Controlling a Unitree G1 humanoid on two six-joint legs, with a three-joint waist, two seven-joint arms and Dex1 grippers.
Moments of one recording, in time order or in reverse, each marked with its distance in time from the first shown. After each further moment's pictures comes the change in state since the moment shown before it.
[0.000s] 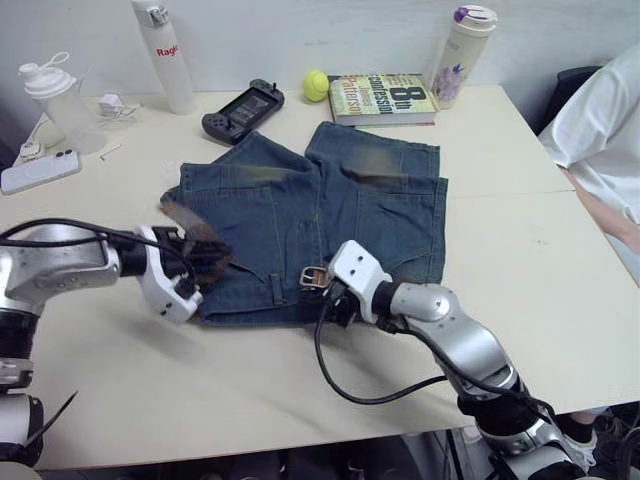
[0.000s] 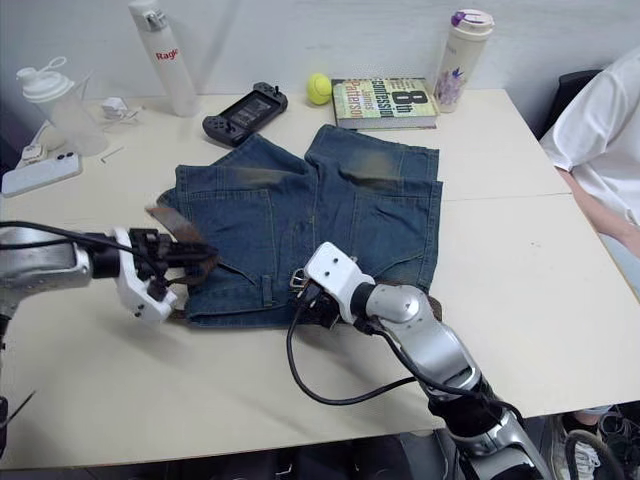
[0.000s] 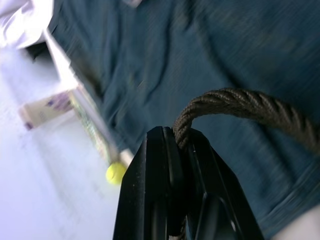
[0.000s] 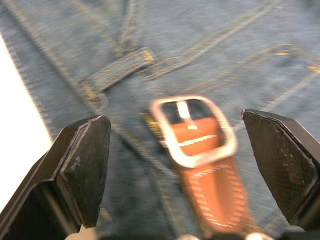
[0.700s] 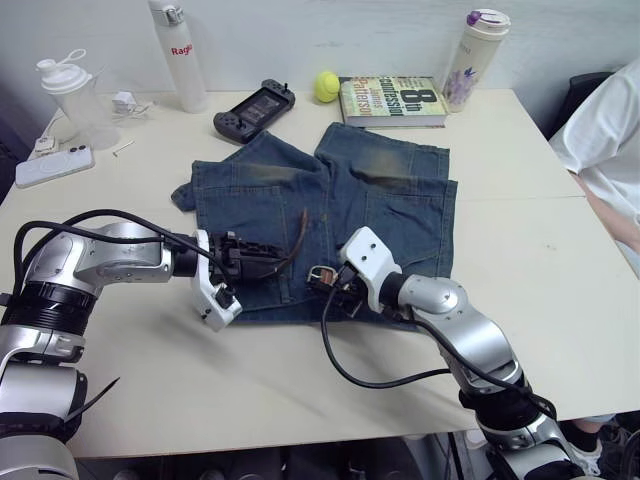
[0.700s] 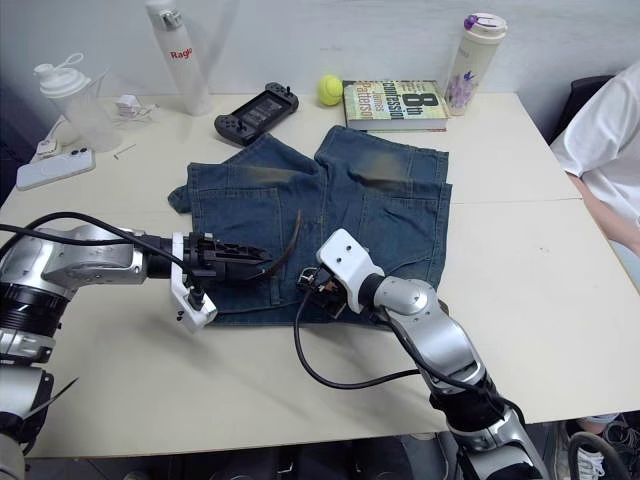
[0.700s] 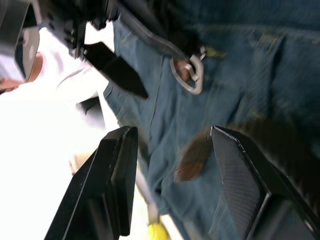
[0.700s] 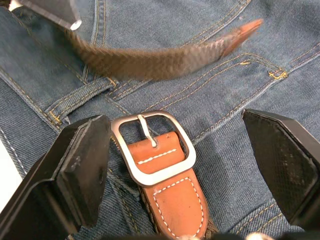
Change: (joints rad) left arm -0.136 -0.135 -0.218 0.062 0.069 -0.115 0.195; right arm -0.007 0.016 -0.096 0.021 0.024 0.012 -0.042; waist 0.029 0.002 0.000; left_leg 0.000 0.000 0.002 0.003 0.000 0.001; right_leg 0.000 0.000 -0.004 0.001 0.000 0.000
